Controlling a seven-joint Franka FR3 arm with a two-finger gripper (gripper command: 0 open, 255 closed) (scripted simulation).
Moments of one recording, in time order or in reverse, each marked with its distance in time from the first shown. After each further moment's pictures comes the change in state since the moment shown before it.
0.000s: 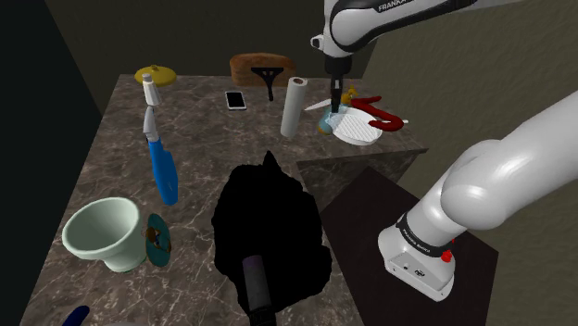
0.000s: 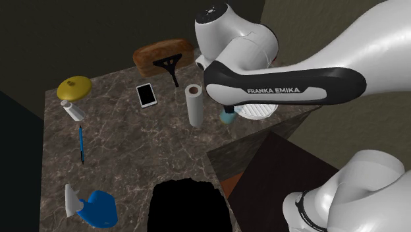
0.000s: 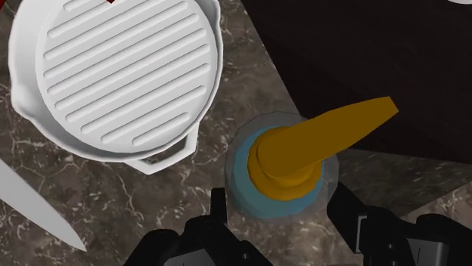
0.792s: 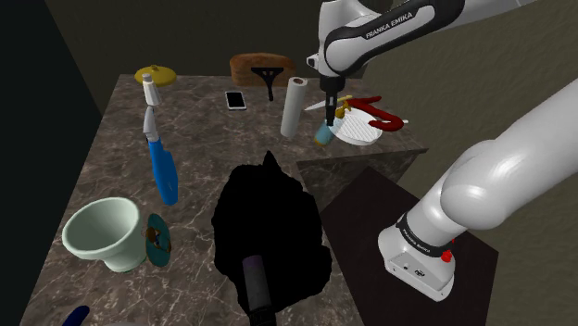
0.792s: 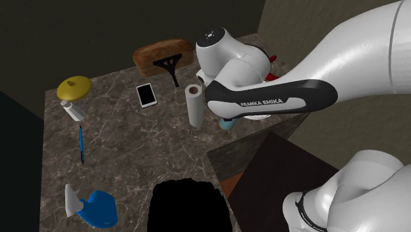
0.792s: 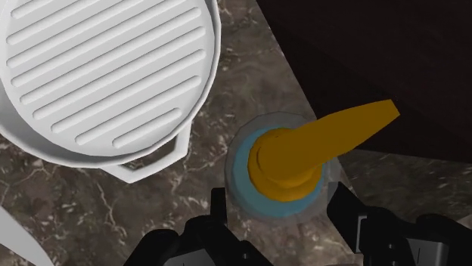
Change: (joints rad) arm -0.005 0.075 -0.006 -0.071 -0.015 0.145 0.025
